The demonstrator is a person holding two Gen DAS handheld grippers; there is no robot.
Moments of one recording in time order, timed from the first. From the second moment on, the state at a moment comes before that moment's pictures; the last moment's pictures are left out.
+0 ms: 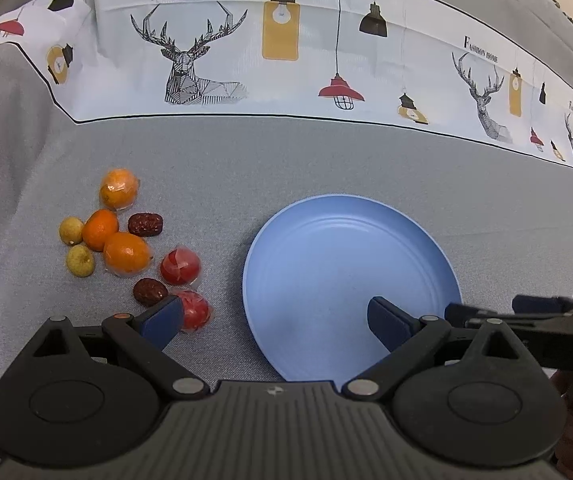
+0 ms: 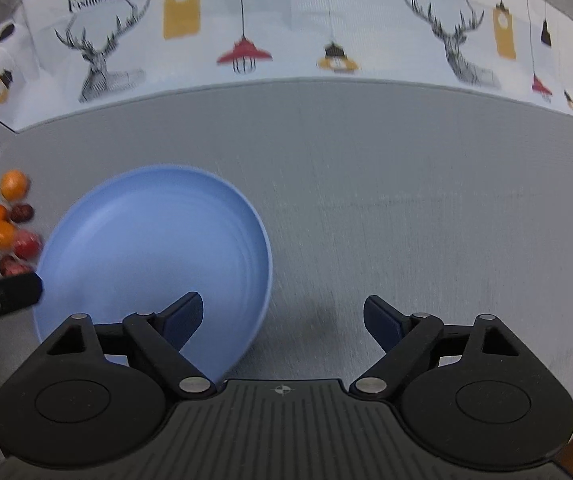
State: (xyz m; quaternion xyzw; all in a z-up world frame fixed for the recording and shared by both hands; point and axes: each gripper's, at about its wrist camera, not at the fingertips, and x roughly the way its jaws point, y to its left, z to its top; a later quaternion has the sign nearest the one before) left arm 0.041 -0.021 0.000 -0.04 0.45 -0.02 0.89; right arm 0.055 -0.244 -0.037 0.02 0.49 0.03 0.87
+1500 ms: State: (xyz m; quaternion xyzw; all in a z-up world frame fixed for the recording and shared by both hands) left arm 0.041 -0.028 -0.005 -0.03 0.47 -0.04 0.88; right arm 0.042 -0.232 -0.016 -0.02 0.41 0.06 0.91
